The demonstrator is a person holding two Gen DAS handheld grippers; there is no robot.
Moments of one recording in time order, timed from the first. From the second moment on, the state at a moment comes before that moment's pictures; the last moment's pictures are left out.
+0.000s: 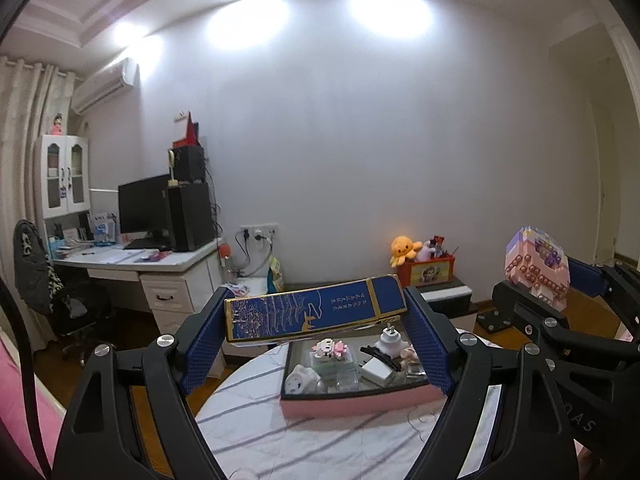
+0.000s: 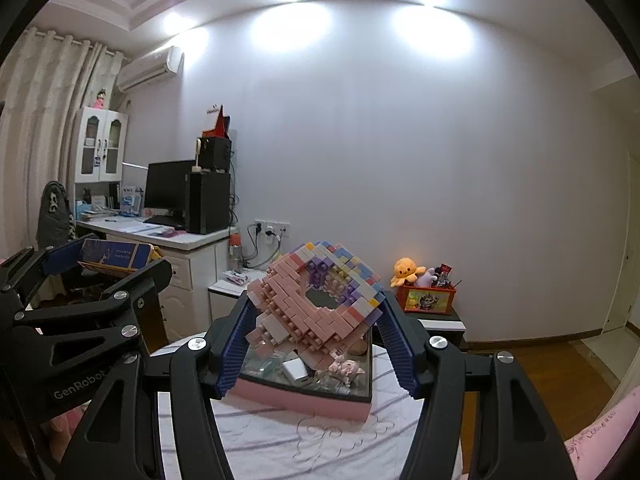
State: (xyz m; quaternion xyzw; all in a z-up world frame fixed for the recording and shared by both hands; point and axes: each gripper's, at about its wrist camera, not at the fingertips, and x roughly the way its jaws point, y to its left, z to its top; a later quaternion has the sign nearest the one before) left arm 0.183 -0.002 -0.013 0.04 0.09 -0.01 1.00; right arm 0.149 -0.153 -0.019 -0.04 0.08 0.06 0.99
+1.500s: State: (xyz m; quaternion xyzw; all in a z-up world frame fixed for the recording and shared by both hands) left arm 0.322 0.000 -0.095 0.03 0.23 -0.03 0.97; right arm 0.316 -0.181 -0.100 0.01 0.22 0.09 0.97
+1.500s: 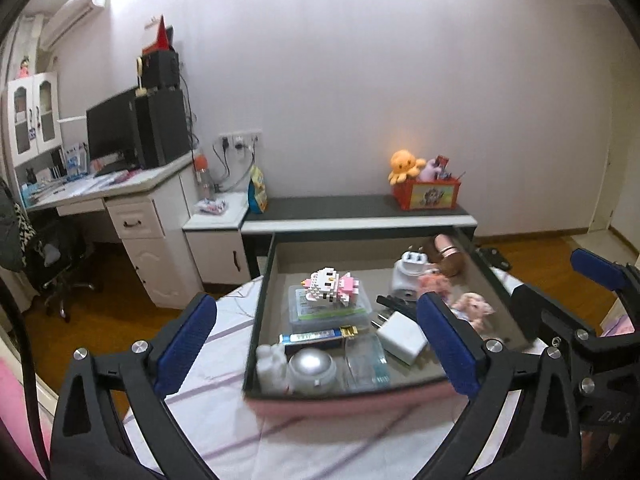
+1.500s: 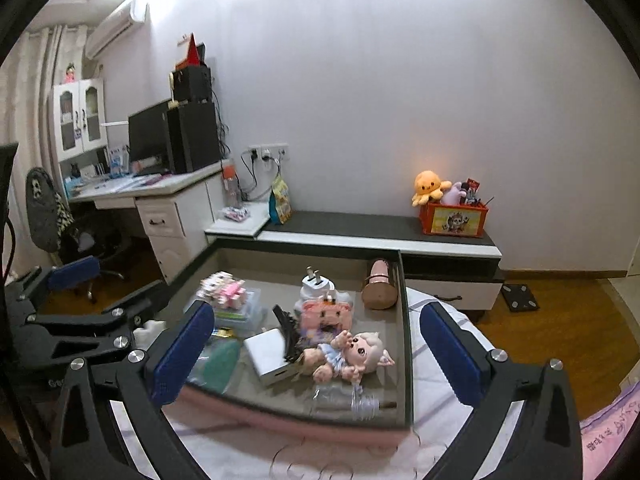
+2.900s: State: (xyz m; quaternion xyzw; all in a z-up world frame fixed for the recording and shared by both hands) left arm 0.024 0.007 0.012 0.03 0.06 0.01 1.00; right arm 0.026 -0.172 0.007 -0.01 0.06 0.05 1.00
